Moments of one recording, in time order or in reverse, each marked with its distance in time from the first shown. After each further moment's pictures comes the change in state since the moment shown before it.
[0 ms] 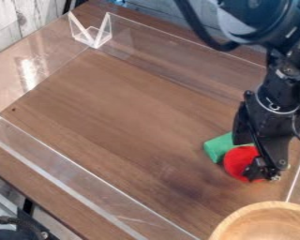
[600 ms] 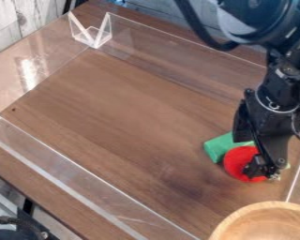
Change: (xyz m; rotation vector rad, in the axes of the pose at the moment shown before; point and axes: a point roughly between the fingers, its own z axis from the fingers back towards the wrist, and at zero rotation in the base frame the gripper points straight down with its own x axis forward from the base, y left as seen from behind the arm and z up) arm 0.001 0.003 0.000 0.017 -0.006 -0.011
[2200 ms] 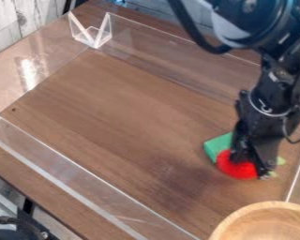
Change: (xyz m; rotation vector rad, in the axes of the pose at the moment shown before) arm -0.011 0.005 0.010 0.029 0.028 -0.017
